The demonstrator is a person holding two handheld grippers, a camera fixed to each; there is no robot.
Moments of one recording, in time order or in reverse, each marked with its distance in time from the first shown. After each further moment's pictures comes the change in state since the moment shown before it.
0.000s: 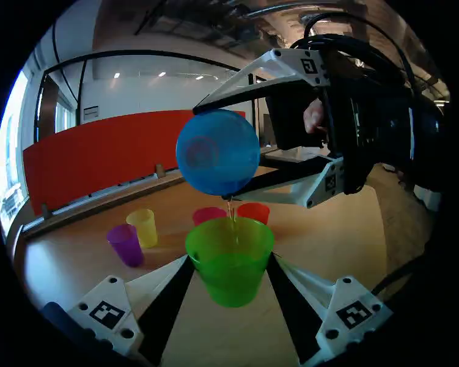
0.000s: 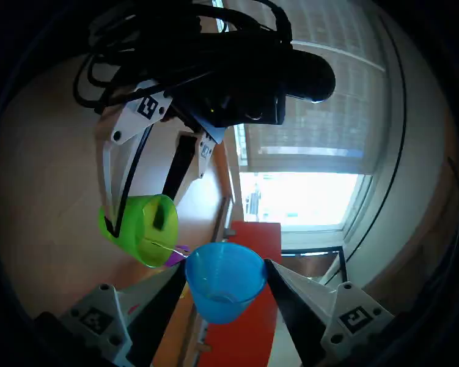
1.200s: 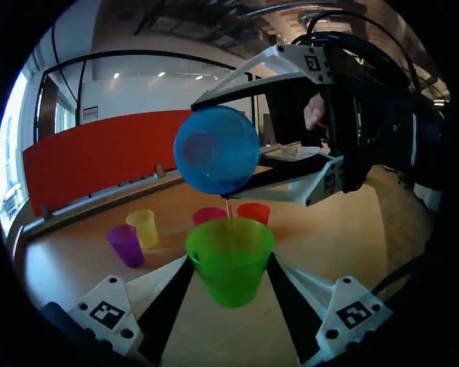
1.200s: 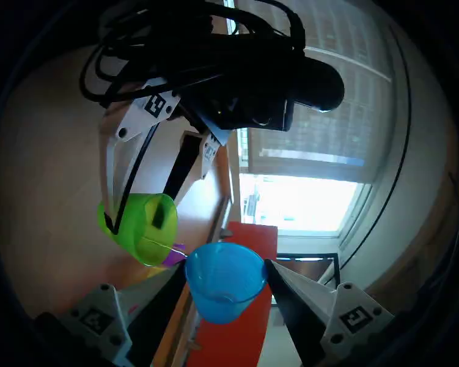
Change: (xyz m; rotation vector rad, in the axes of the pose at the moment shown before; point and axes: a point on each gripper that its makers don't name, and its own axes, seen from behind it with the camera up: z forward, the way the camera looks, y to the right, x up) left arm 0.000 -0.001 0.001 0.000 -0.001 0.003; right arm 0.014 -0.006 -0.004 -0.005 -0.009 -0.053
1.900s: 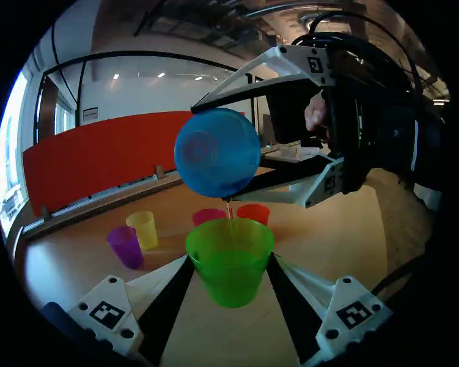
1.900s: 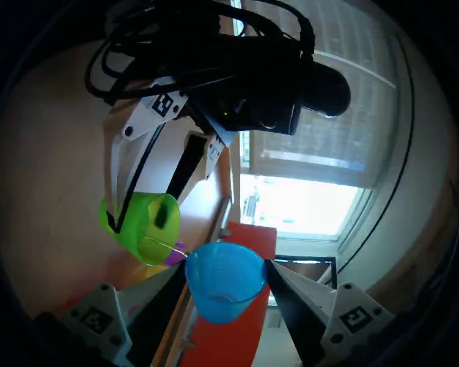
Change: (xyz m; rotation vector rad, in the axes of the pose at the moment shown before) left arm 0.002 0.001 0.000 -0.001 0.004 0.001; right arm -0.013 0.001 0.007 0.003 -0.005 -0.031
